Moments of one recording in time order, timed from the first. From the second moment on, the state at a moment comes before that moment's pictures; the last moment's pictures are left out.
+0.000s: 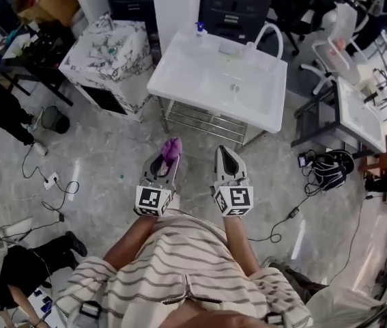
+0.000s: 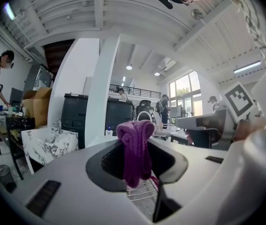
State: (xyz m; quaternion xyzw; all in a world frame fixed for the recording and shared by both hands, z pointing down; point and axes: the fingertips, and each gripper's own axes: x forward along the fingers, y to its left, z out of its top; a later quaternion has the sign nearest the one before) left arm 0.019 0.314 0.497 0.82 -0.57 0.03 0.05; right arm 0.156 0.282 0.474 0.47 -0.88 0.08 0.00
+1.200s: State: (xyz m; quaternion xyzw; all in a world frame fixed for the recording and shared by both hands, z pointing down) left arm -0.107 -0.020 0.474 0.86 -0.50 0.04 0.08; right arm 0.022 -0.027 0.458 0.52 -0.85 0.10 0.02
